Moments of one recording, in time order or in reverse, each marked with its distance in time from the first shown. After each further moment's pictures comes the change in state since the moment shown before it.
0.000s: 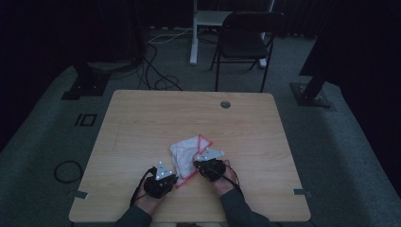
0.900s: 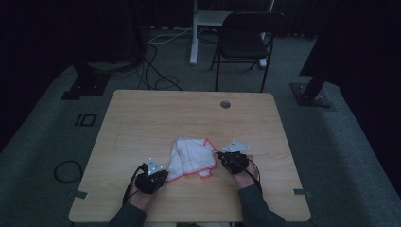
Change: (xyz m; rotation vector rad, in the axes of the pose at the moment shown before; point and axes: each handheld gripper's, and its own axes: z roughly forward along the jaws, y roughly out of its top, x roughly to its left) left arm 0.026 -0.004 -0.009 0.011 0.093 -0.064; right arm -0.058 -0.020 -0.042 -0.029 -0.142 0.107
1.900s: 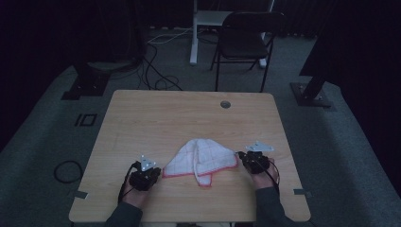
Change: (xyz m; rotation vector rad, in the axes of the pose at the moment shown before) left arm 0.014 0.000 -0.006 0.012 0.066 -0.060; right arm -0.053 -0.035 -0.024 0.022 -0.109 0.119
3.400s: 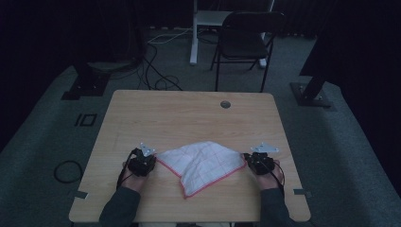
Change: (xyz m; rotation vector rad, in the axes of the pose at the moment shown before) left arm 0.031 0.028 0.022 0.063 0.122 0.047; right arm -0.013 -0.010 -0.002 0.024 -0.029 0.014
